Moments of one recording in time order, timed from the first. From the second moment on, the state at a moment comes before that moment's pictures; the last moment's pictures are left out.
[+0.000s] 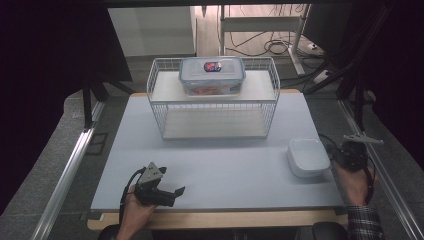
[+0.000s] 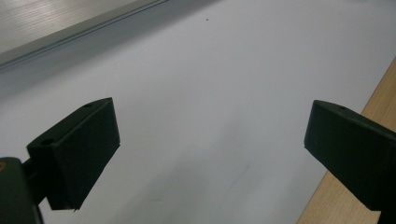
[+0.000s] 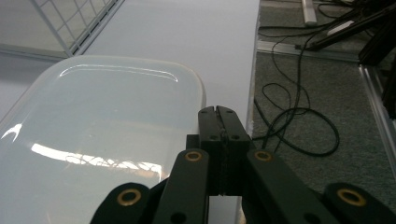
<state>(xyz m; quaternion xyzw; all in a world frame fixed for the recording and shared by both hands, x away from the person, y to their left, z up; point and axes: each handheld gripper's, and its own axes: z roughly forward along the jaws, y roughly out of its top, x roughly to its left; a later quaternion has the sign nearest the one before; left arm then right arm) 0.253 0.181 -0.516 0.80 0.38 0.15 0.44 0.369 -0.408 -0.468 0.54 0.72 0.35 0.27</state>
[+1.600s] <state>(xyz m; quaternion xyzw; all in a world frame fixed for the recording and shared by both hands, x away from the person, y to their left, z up) 0.253 0.176 -0.516 0.80 0.37 0.15 0.44 0.352 -0.210 -0.474 0.35 0.83 0.41 0.13</state>
